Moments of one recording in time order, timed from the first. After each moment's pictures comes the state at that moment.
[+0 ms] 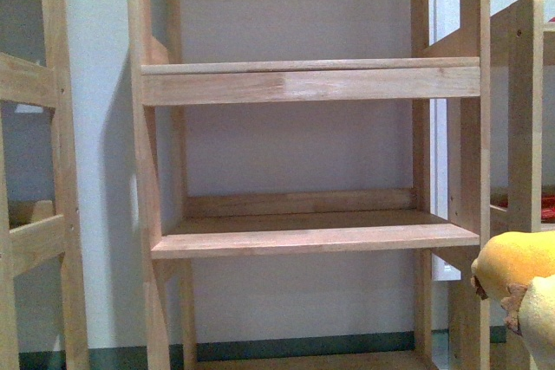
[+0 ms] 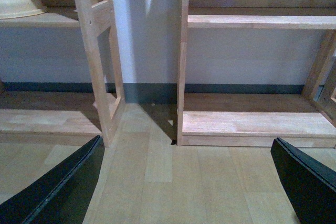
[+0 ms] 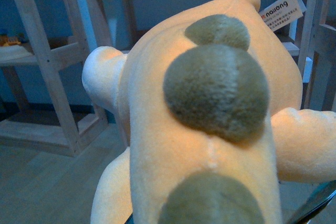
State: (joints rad) left arm 0.00 0.00 0.01 0.00 0.00 0.00; right arm -0.08 0.05 0.01 0.18 -0.34 0.14
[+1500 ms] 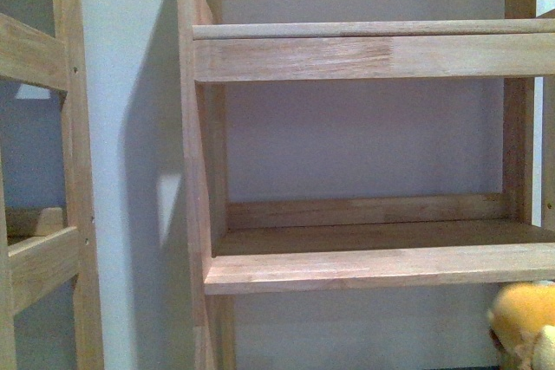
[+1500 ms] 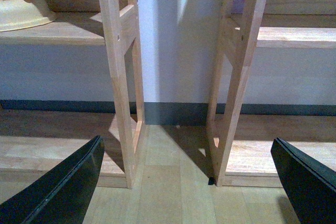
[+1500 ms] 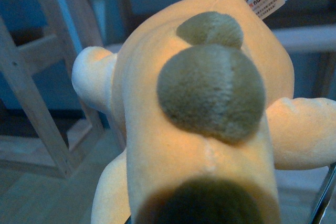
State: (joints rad) left arm 0.00 0.00 0.01 0.00 0.00 0.00; right arm -0.10 0.10 0.08 0.02 -0.29 0.15
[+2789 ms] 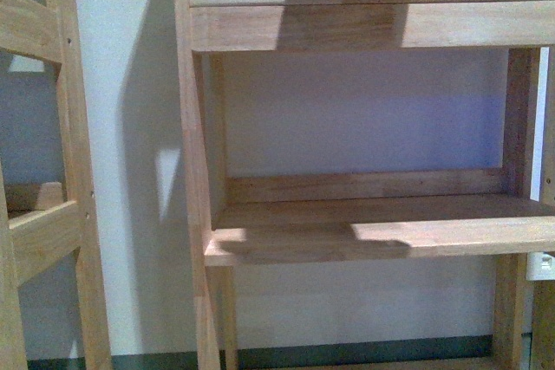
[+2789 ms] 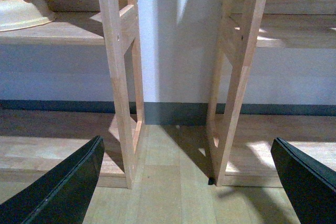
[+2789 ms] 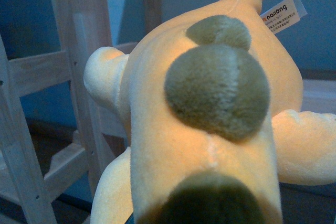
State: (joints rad) left arm 0.00 0.00 0.01 0.00 0.00 0.00; right arm 0.28 1.38 1.59 0.03 -0.07 0.04
